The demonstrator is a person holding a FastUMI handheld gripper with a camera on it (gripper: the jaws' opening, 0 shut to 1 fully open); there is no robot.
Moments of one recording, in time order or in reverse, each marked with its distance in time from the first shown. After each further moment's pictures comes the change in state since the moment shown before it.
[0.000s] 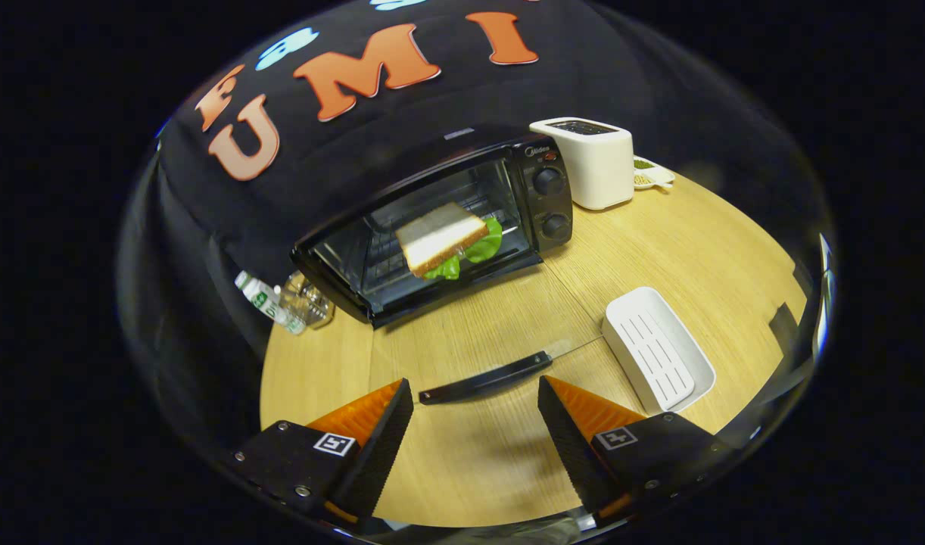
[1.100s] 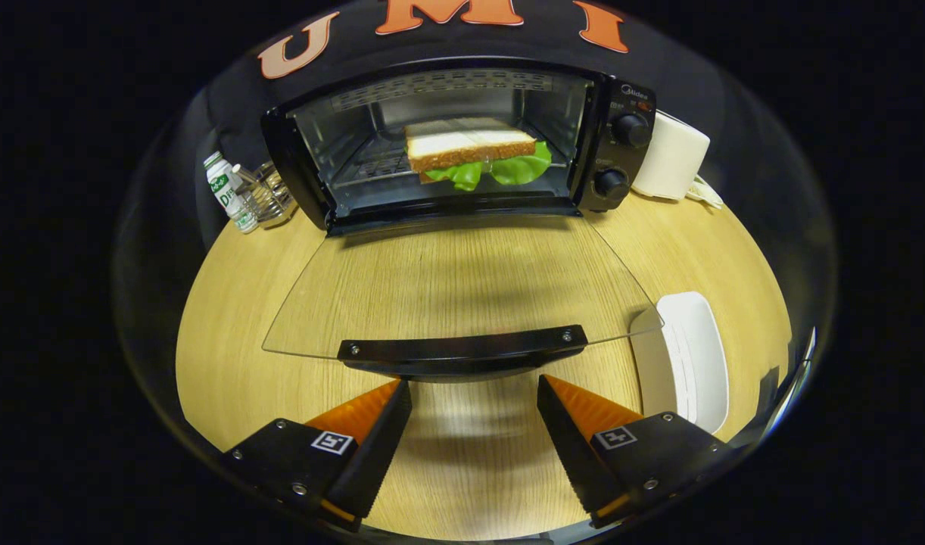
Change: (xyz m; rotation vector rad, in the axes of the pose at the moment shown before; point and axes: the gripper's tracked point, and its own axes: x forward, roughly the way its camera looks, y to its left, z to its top) arm 0.057 -0.003 -0.028 -0.237 0.142 -0.053
